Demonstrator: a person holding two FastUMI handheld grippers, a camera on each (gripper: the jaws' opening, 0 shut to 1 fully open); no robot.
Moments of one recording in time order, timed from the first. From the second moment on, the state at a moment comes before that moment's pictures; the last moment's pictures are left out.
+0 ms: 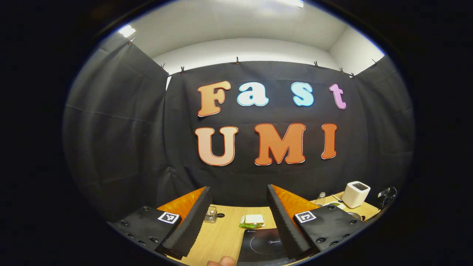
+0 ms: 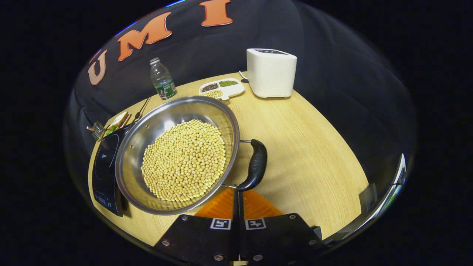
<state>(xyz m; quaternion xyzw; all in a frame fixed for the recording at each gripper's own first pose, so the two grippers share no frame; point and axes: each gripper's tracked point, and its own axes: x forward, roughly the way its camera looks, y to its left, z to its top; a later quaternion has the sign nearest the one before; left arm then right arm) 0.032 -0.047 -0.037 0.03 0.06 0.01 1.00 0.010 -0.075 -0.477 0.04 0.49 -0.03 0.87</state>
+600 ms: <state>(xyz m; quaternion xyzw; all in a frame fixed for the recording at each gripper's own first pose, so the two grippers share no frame) 0.048 -0.055 -0.047 0.03 0.07 0.02 1.00 0.060 -0.089 -0.483 0.05 0.48 -0.05 0.87</state>
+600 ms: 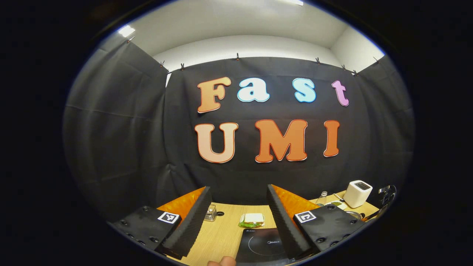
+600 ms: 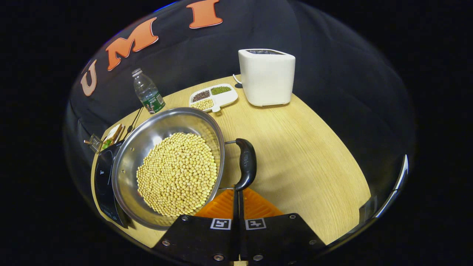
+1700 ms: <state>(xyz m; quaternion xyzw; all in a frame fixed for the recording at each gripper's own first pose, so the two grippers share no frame) 0.060 -0.118 -0.097 0.05 0.11 -0.02 0.99 0.102 -0.106 -0.476 0.05 0.44 -0.05 0.89</state>
